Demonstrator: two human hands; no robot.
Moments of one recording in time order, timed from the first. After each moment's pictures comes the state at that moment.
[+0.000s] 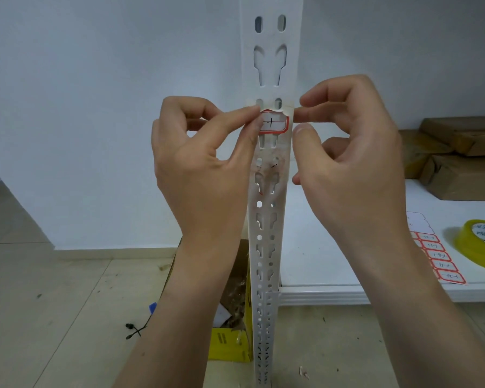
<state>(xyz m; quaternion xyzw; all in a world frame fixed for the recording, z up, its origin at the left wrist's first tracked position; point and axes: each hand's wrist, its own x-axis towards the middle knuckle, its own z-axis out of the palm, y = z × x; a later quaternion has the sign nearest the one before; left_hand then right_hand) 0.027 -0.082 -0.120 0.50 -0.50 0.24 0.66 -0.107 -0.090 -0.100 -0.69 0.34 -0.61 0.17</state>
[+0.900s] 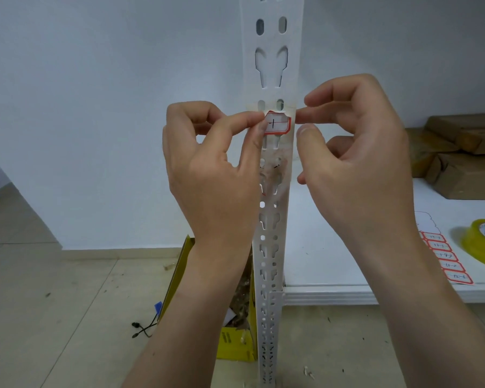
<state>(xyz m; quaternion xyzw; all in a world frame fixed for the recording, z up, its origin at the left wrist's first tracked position) 0.019 -0.085 -0.125 0.51 -0.49 0.26 0.66 -0.109 -0.091 -0.099 -0.69 0.34 -0.61 0.18</state>
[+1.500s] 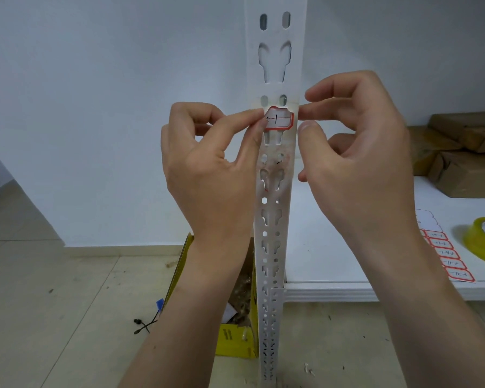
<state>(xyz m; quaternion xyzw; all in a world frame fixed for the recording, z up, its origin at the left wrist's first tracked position) 0.023 -0.084 -0.126 0.52 -0.48 0.25 0.66 -0.109 -0.088 -0.099 -0.69 0.35 -0.61 0.18</state>
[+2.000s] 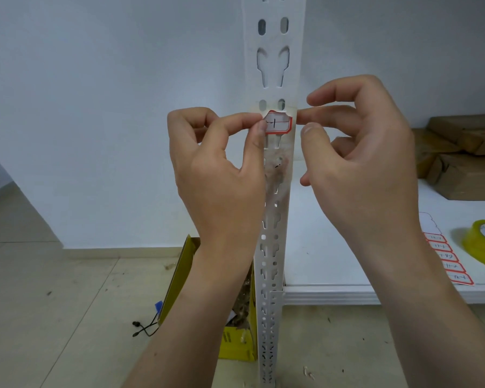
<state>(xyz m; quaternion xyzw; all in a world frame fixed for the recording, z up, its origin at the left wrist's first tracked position) 0.014 -0.085 -0.129 0.54 -0.47 0.19 0.68 -0.111 -0.088 -0.098 -0.69 0.35 -0.61 0.18</state>
